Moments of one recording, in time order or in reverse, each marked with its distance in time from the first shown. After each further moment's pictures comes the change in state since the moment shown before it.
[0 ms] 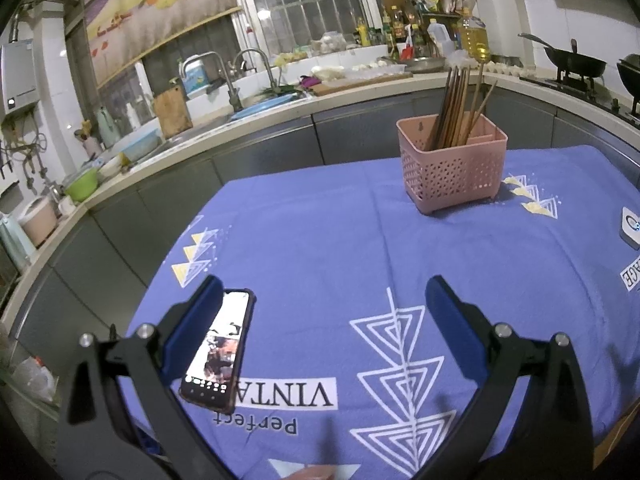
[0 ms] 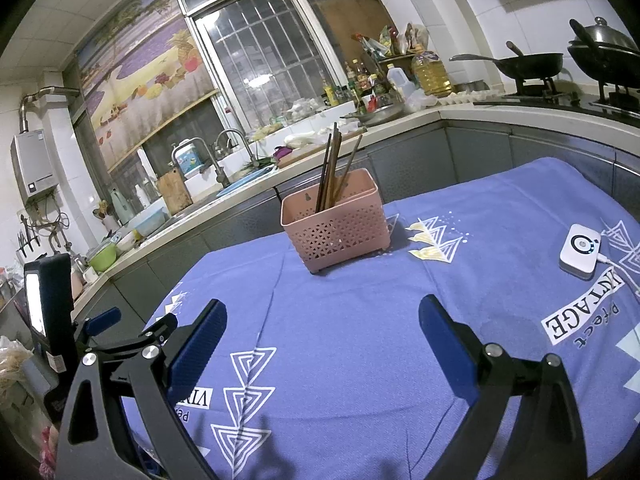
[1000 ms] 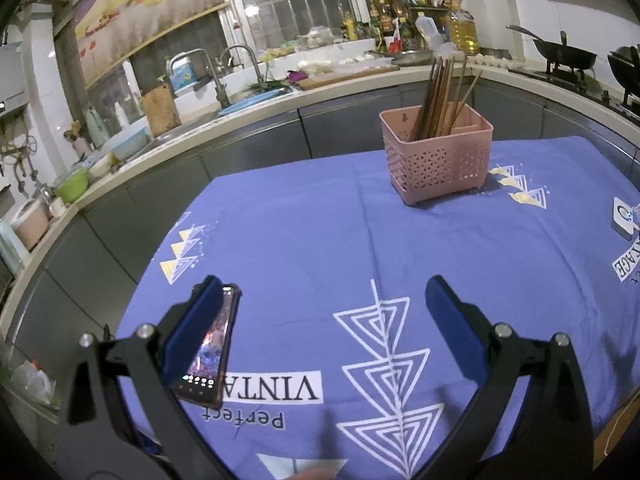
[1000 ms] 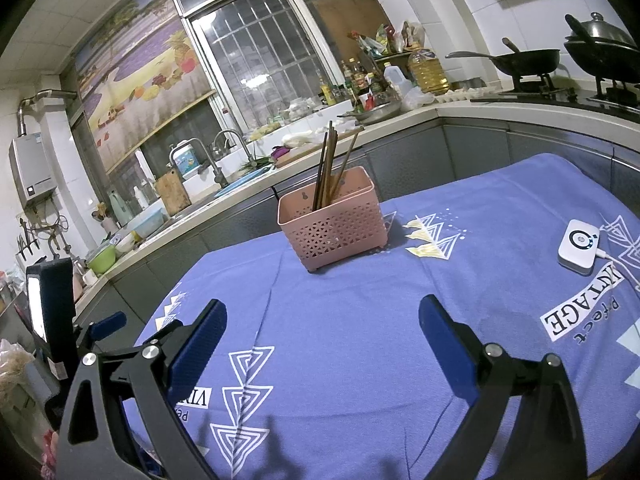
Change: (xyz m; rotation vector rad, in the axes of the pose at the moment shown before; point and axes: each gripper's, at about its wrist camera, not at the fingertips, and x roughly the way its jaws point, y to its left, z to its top) left arm 0.002 -0.007 -0.003 0.025 0.024 -0.040; right arm 0.000 0.001 -0.006 0.007 0.001 -0.002
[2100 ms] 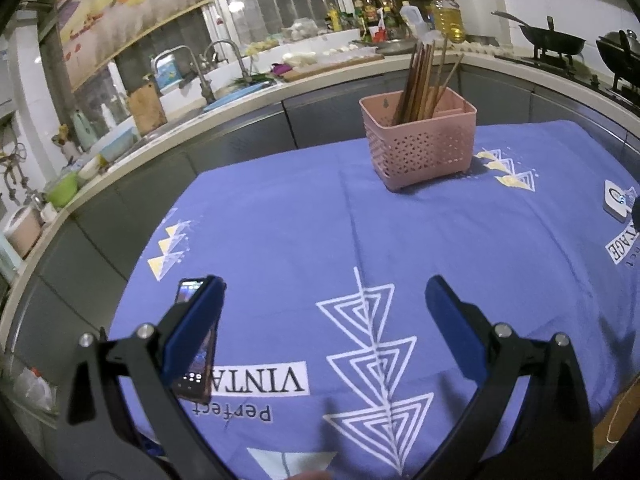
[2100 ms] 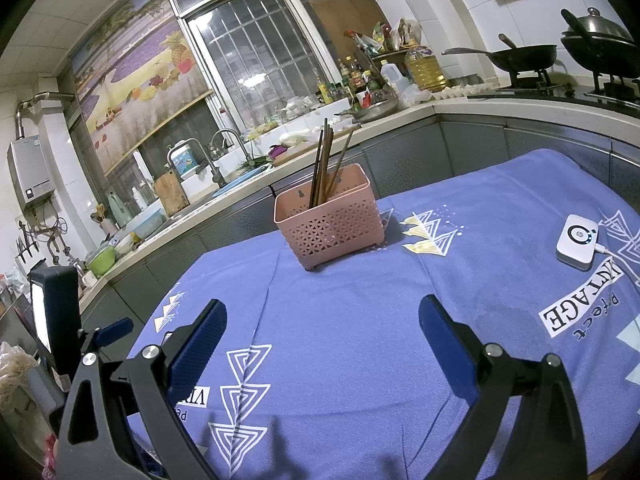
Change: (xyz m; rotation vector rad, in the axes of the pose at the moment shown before) left arm 0.007 -0.010 -0.007 0.038 0.029 -0.043; right arm -0.002 0.003 -0.003 0.008 0.004 -0.002
